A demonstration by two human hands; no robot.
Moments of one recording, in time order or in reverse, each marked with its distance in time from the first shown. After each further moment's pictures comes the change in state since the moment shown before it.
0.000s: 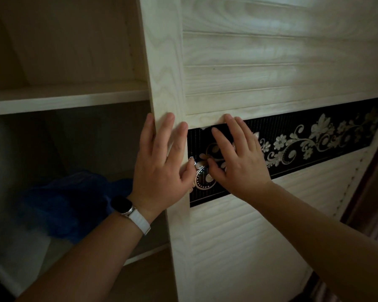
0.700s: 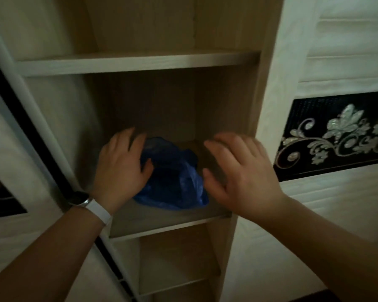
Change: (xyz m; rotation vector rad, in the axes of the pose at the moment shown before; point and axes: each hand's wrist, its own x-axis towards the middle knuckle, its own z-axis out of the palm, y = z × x) left_hand -0.119 -0.165 -0.116 0.248 -0.648 -0.406; right_hand 0.012 -0.172 -0.004 0.288 -0.123 -0.129
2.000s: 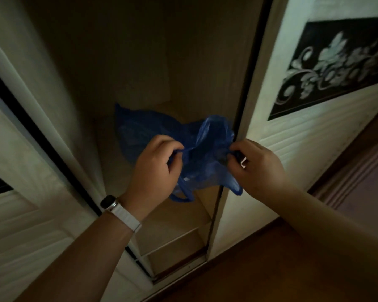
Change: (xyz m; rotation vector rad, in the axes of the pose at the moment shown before) left_hand -0.082 0.036 0.032 -0.754 0.102 0.221; right_hand -0.092 -0.057 0.020 0.125 -0.204 0.612
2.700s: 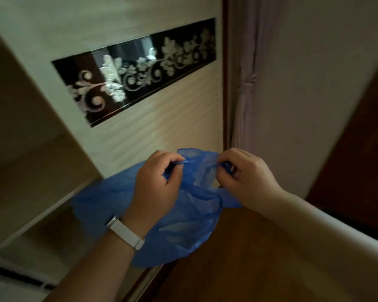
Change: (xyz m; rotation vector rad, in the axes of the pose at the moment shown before) left_hand -0.058 0.348 0.122 -0.427 -0.244 0.164; right_hand -0.251 0.102 -0.284 -0.008 0.270 0.211
